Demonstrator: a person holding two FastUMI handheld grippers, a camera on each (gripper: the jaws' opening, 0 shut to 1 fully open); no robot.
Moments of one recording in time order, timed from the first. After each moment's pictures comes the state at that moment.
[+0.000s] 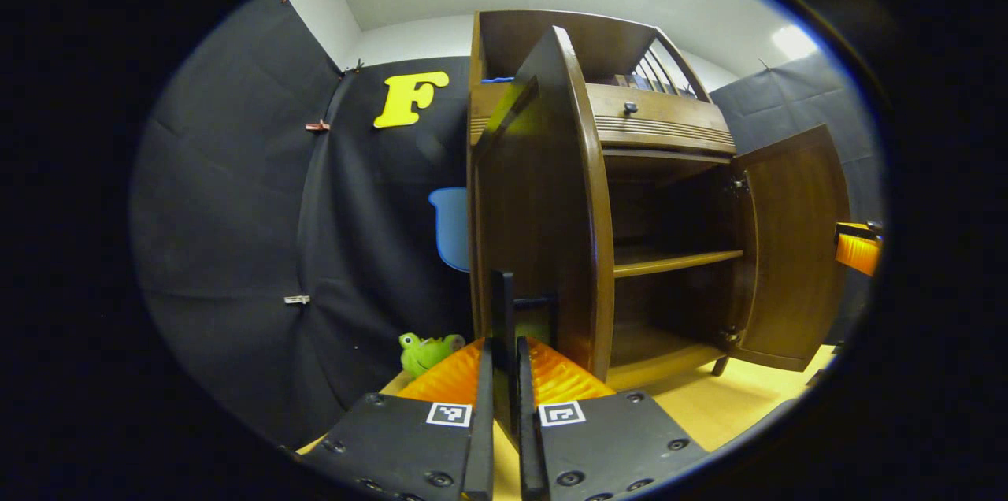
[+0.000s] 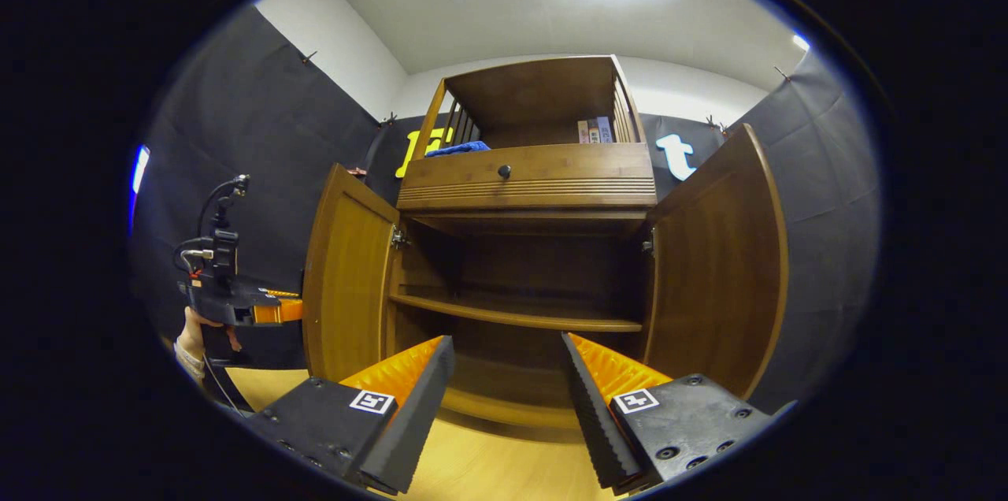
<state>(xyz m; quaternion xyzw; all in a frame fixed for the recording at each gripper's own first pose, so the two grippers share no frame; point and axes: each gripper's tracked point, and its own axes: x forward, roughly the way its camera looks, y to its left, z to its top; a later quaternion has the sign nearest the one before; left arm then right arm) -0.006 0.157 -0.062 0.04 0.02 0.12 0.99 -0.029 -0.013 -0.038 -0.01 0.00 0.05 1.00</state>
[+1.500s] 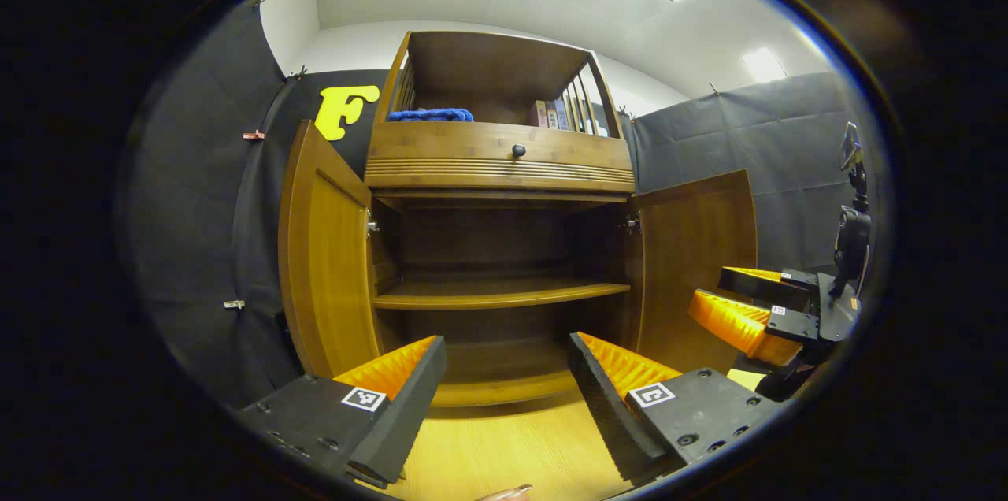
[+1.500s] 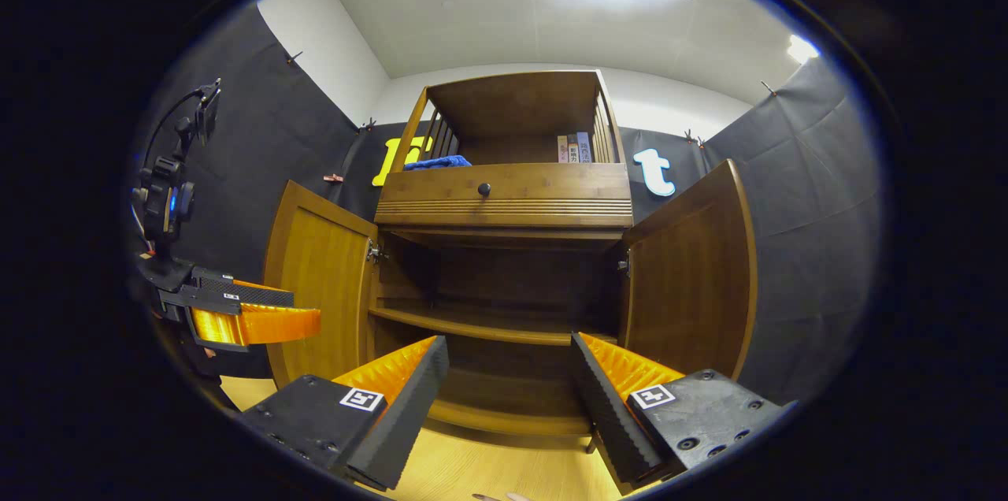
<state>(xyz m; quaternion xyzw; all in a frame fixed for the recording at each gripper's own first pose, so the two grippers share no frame) -0.032 -0.002 -0.001 0.02 0.01 -0.01 1.00 -0.034 -0.027 -0.004 -0.03 -0.02 0.00 1.00</state>
